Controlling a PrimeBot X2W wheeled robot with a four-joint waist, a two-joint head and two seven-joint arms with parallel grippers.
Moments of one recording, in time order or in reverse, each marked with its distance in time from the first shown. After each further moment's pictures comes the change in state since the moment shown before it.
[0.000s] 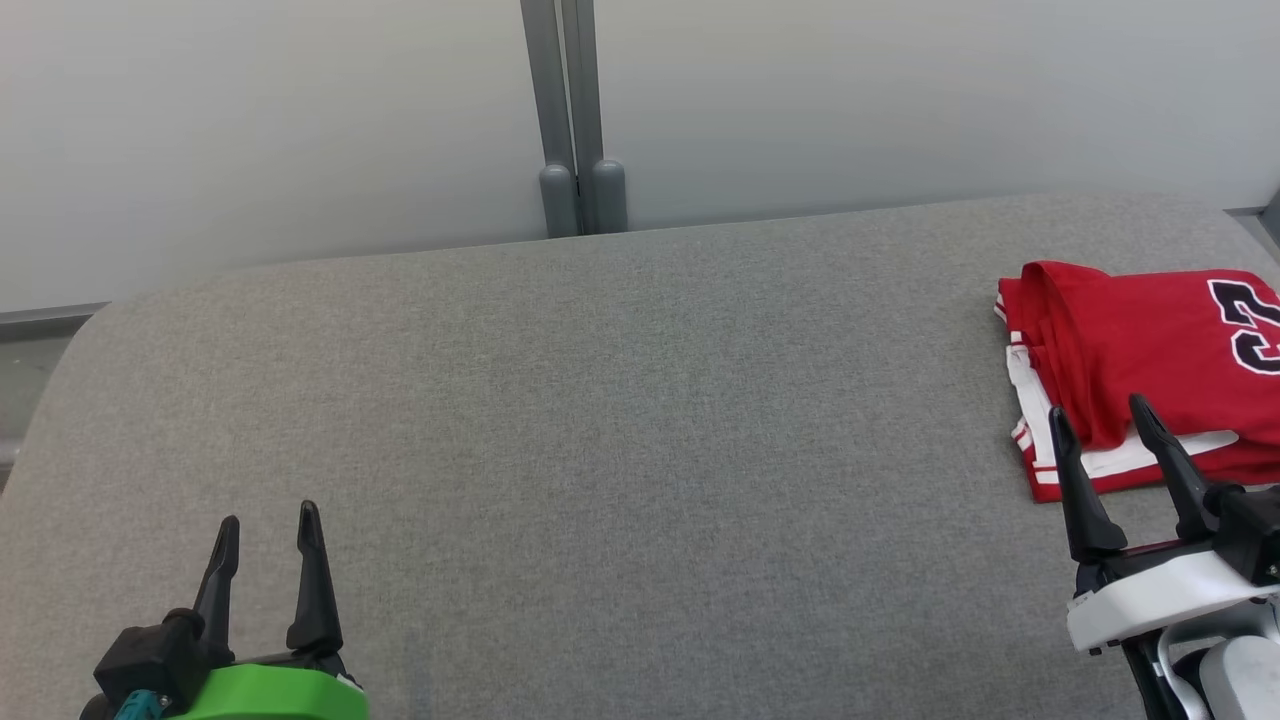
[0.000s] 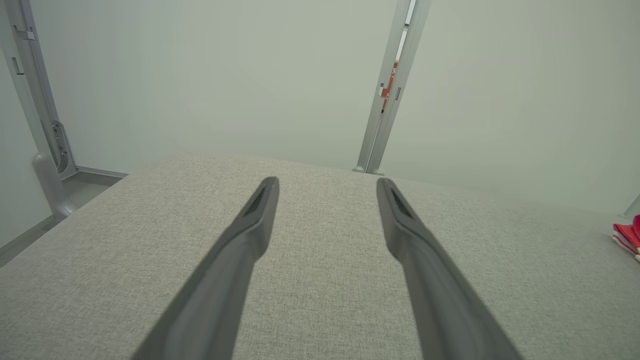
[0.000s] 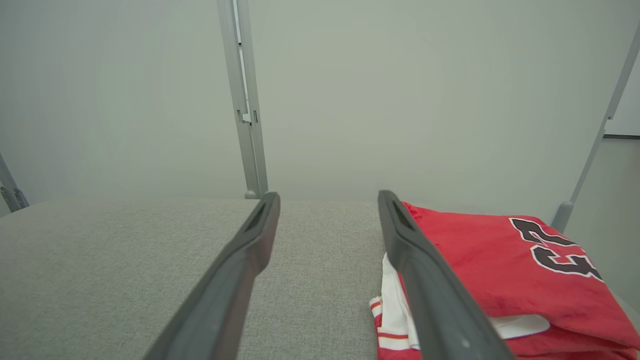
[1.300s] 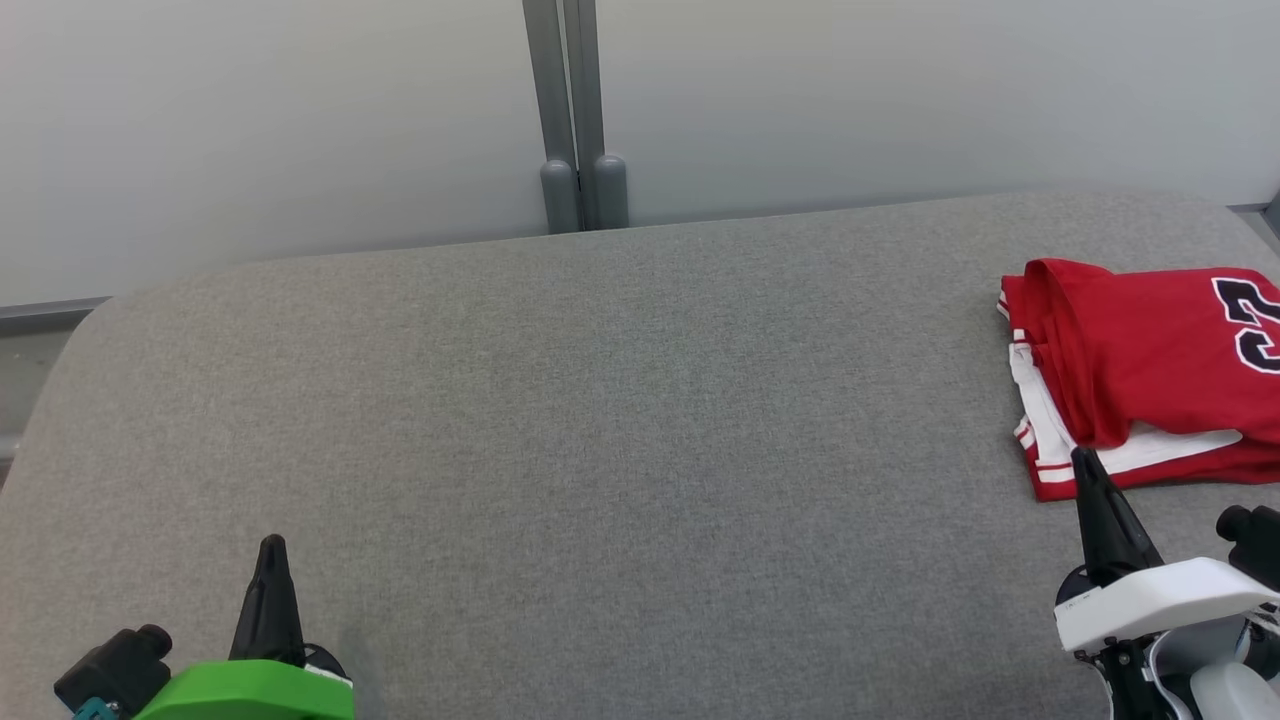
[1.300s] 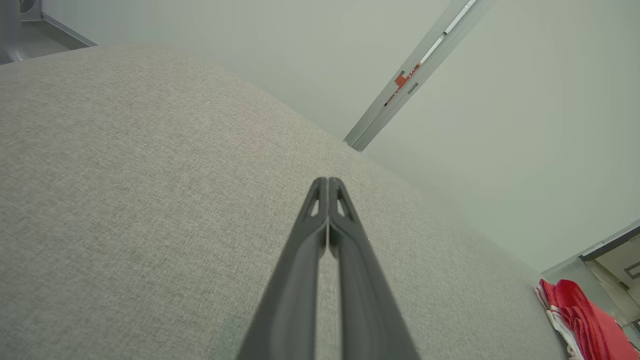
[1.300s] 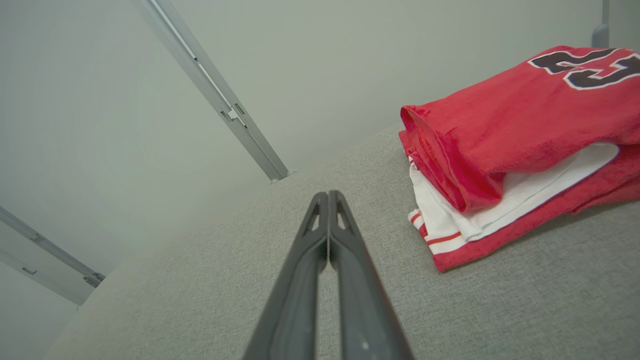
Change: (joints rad) left arm -0.012 -0.016 0.010 0.060 -0.387 -0.009 0.120; right arm 0.008 0.085 -0.022 0.071 0.397 0.000 0.112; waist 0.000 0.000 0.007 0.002
